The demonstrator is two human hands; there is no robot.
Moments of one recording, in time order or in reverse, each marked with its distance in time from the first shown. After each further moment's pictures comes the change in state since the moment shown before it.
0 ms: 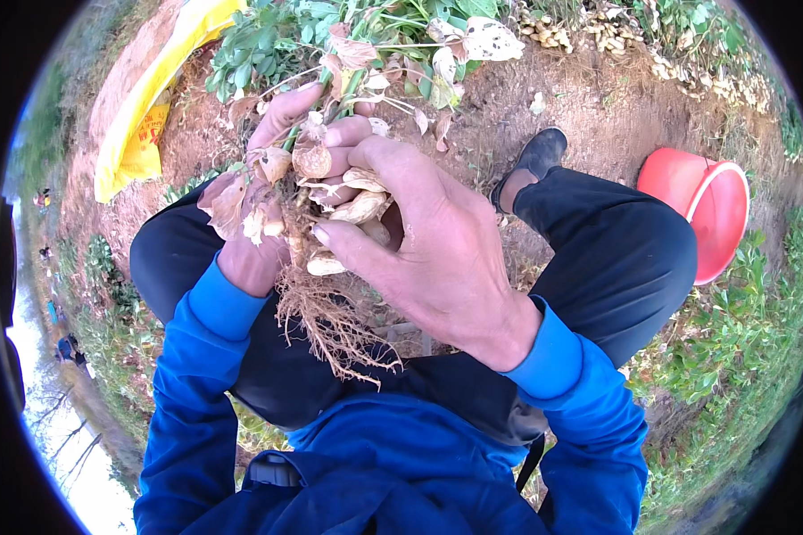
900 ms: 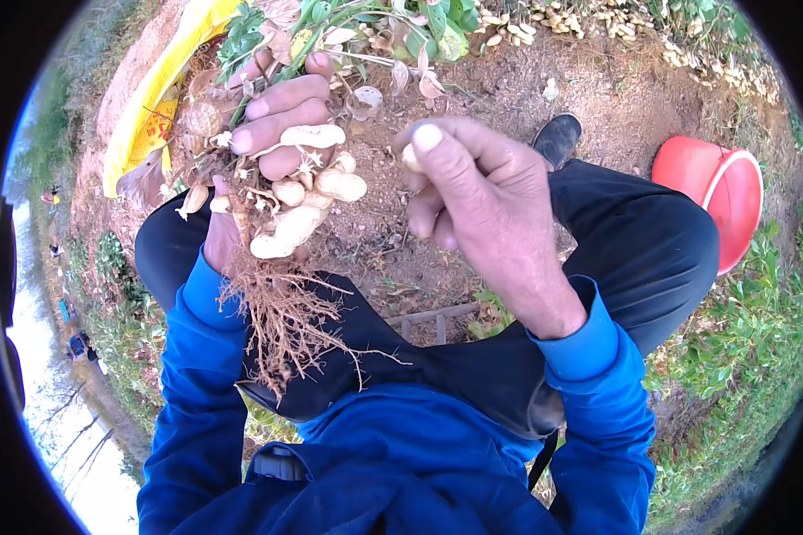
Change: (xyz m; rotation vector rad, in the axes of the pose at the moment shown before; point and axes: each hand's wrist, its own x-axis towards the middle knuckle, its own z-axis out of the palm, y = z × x) left_hand -0.011 0.022 0.001 -0.361 -0.476 -0.181; right_hand 0.000 -0.002 -0.024 0.436 0.040 0.479
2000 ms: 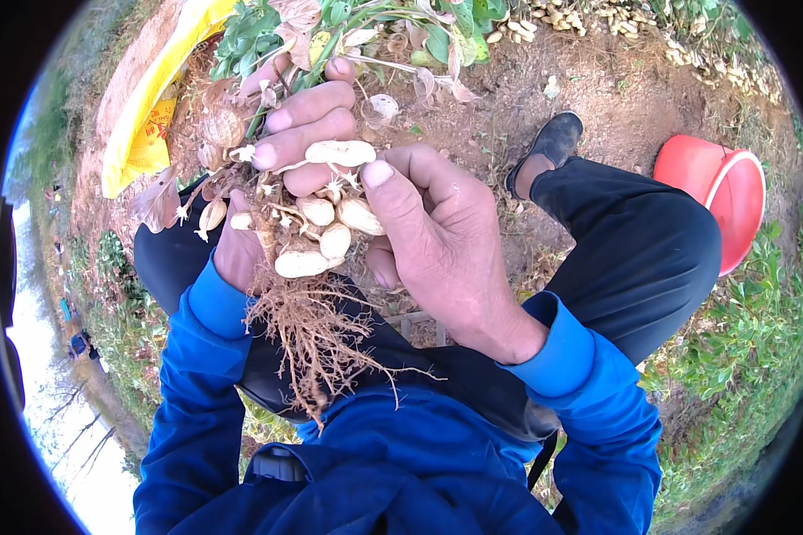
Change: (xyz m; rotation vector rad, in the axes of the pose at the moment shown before) left_hand 0.007 -0.022 0.003 -0.032 0.079 0.013; right_hand -0.009 0.013 0.022 0.177 -0.108 0.071
